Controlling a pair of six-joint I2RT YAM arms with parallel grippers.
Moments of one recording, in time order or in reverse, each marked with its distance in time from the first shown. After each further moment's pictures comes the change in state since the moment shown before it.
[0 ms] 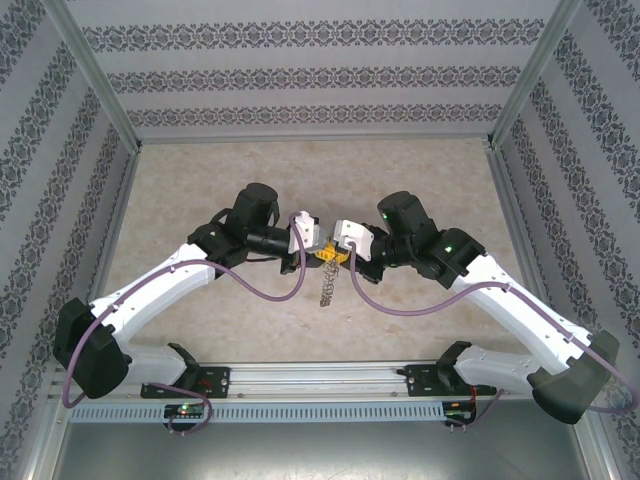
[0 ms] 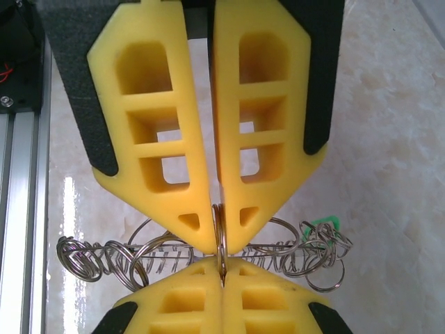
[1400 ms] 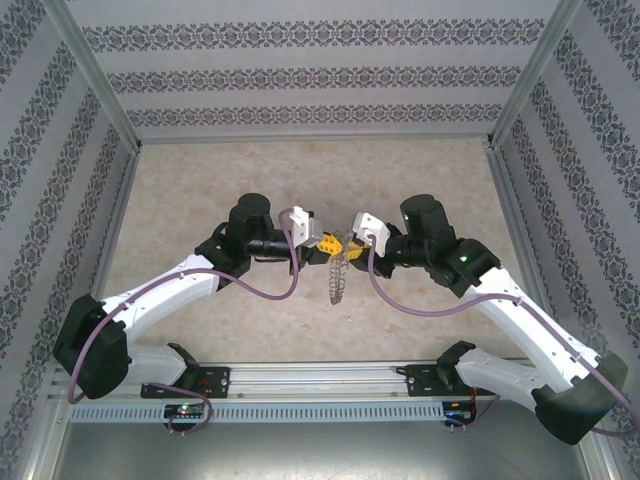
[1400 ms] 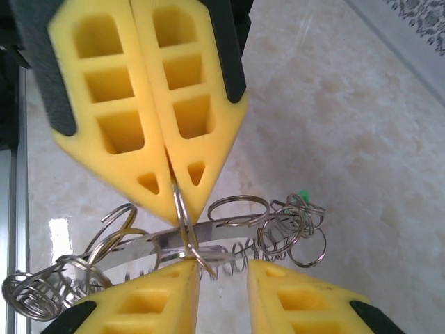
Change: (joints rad) left arm 0.000 -0.003 -0.185 0.500 0.054 -0.330; right arm -0.114 -0.115 -0.117 0.121 -0.062 0.079
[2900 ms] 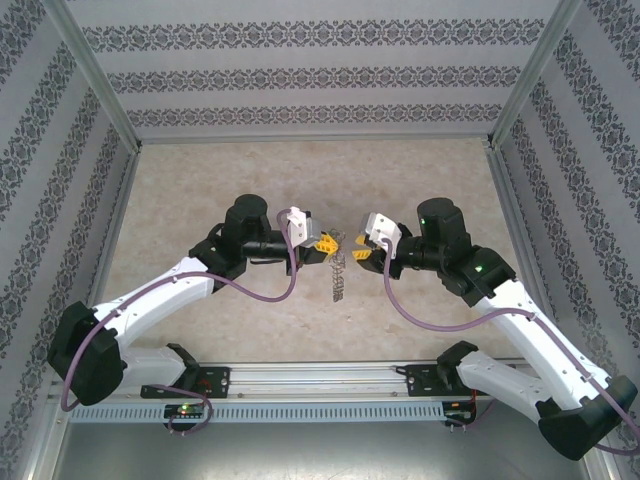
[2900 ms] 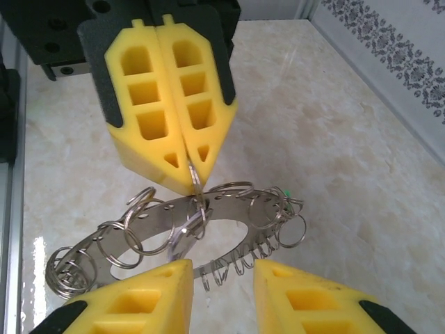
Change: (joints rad) left arm 0.000 -0.044 0.001 -0.080 -0.073 0.025; right arm -0.032 -0.079 -0.025 0.023 -0.043 -0.026
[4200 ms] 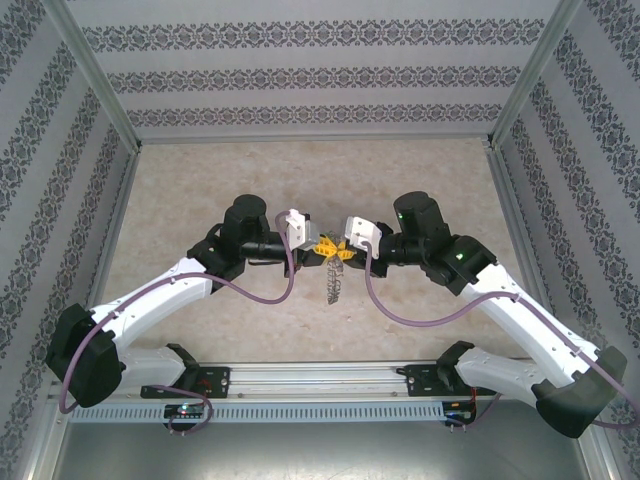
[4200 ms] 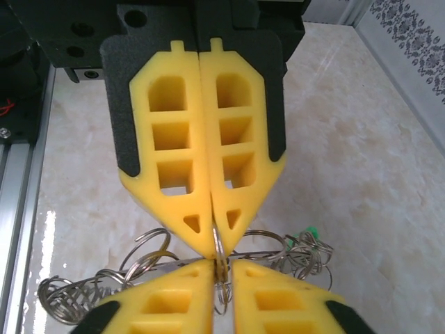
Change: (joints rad) left arm 0.000 -0.012 0.000 -0.031 0.035 0.027; right arm 0.085 0.121 0.068 -0.009 0.004 -0.080
